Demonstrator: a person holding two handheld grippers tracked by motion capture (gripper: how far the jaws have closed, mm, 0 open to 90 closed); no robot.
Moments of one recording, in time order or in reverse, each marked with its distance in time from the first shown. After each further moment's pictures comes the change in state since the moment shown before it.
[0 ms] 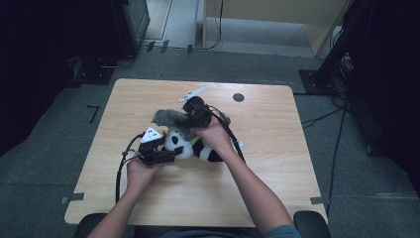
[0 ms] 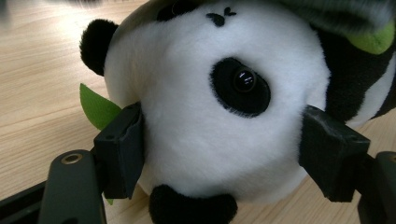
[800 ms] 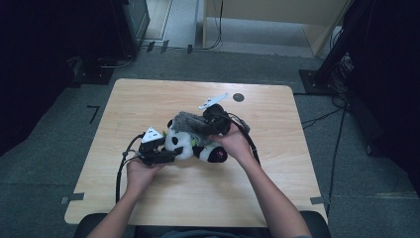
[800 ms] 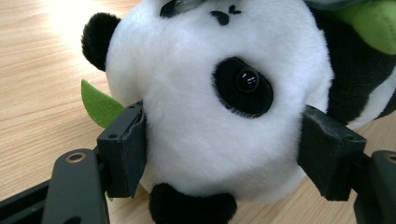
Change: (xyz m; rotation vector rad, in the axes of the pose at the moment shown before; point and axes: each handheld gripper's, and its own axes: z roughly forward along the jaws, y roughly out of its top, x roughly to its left) left arm -0.001 -0.001 0.001 0.010 0.009 -0.003; right arm -0.015 -0.044 -0.046 -0.010 -0.027 0.000
